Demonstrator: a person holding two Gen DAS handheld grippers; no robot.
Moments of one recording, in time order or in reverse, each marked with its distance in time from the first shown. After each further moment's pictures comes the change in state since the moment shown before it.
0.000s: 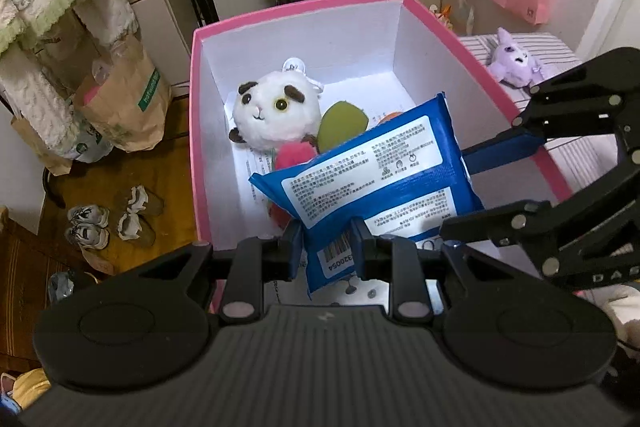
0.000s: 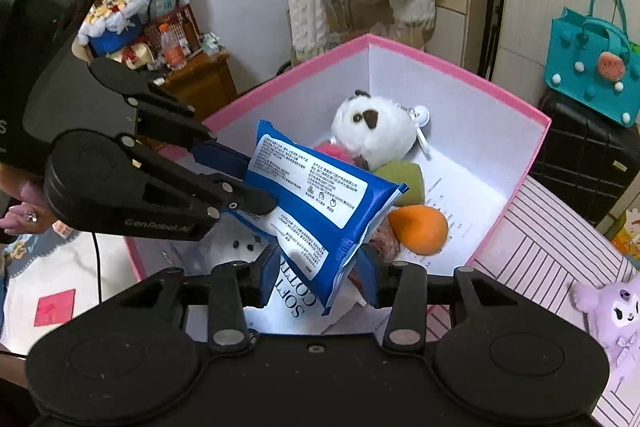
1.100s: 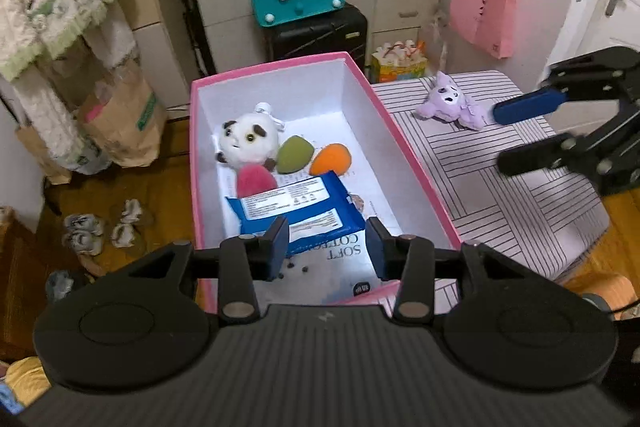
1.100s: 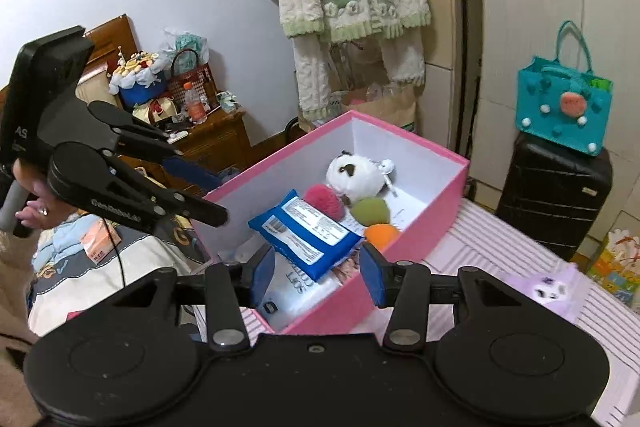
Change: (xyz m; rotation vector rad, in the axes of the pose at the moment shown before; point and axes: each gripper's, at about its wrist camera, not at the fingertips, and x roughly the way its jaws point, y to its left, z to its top) left arm -0.121 -0.042 -0.008 -0.014 -0.097 -0.025; right arm -0.142 -0.016 -0.031 0.009 -0.187 0.024
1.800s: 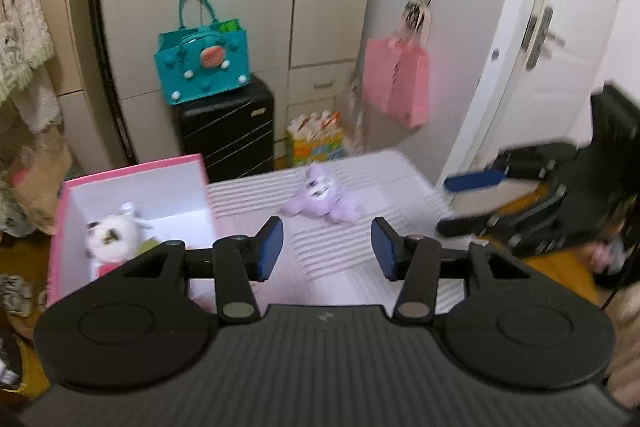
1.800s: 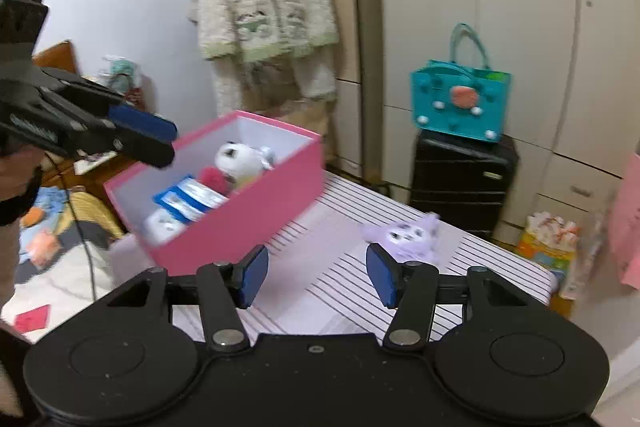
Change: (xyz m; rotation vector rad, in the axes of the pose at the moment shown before) left arm 0.000 -0.119 0.053 0.017 -0.221 -0.231; right arm -0.076 -0.082 -0.084 0.053 -0.093 -0.214
